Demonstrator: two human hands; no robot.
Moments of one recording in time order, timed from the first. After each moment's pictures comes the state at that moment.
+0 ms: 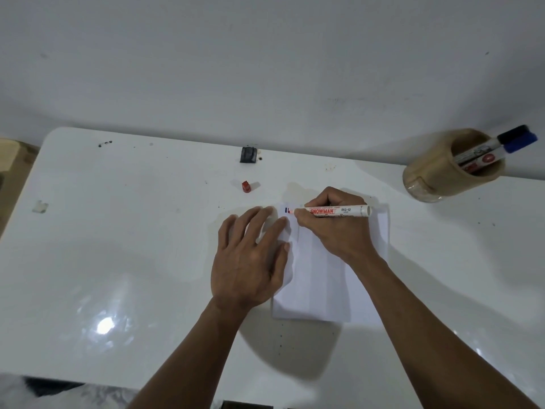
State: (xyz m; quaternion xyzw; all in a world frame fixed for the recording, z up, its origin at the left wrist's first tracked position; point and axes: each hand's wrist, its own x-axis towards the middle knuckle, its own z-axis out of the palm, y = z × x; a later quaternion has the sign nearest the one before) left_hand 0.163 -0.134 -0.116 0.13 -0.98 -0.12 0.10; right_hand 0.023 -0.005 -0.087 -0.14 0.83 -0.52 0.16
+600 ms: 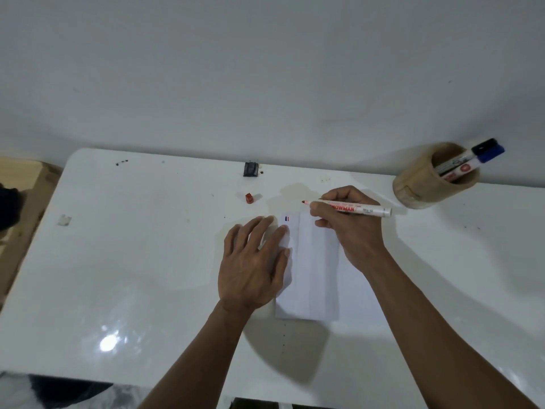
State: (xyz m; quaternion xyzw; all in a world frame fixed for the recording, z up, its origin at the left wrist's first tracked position) left_hand 0.165 -0.134 -0.112 0.13 -0.98 -0.14 0.10; right_hand 0.018 0.005 -0.050 0.00 0.68 -0.70 0.23
